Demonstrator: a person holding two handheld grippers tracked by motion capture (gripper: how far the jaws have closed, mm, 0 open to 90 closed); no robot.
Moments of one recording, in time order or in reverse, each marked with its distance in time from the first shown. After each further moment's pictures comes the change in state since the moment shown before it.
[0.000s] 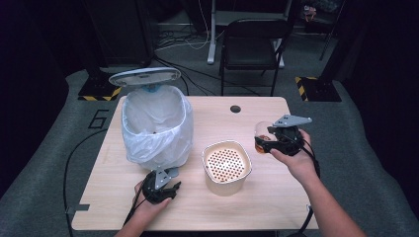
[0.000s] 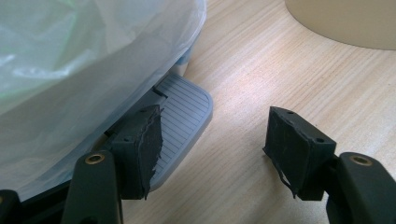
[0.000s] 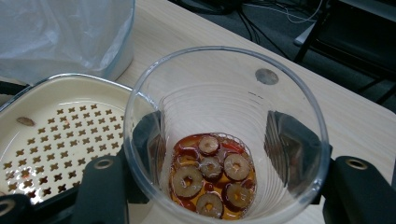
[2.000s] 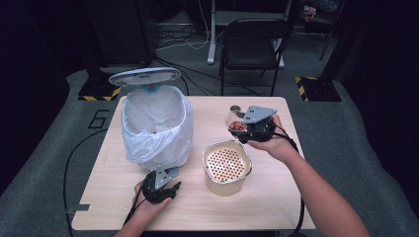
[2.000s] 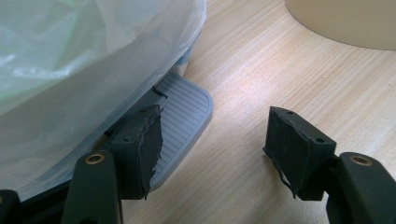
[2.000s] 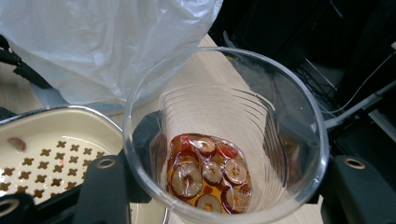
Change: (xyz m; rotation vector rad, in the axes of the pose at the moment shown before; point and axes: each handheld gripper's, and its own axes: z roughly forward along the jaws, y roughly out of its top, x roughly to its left) left arm 0.000 0.000 0.000 -0.003 -0.003 0.001; right arm 0.025 0.048 0.053 -0.142 0.137 -0.457
